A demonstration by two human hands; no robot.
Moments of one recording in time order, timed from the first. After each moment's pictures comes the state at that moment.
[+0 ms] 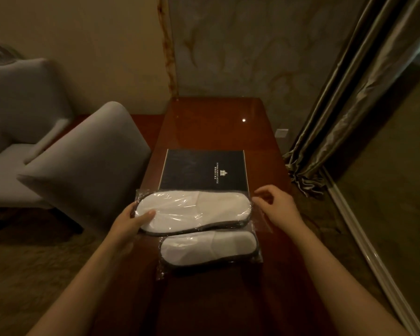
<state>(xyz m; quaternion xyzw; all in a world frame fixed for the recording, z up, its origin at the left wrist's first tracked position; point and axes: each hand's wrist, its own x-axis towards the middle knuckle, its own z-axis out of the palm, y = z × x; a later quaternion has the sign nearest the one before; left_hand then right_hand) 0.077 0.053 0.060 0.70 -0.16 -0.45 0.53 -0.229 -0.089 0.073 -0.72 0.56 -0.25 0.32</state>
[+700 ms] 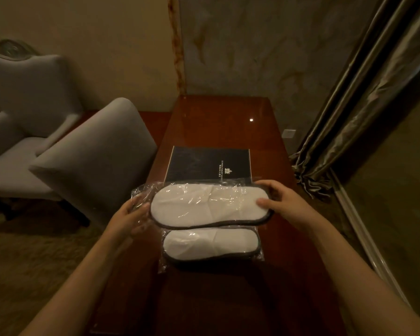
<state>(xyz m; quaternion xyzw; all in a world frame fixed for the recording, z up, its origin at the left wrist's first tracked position) 0.083 0.065 0.054 0.65 -0.15 -0.46 0.59 -0.251 -0.090 0.098 -0.66 0.40 -0.22 0.60</state>
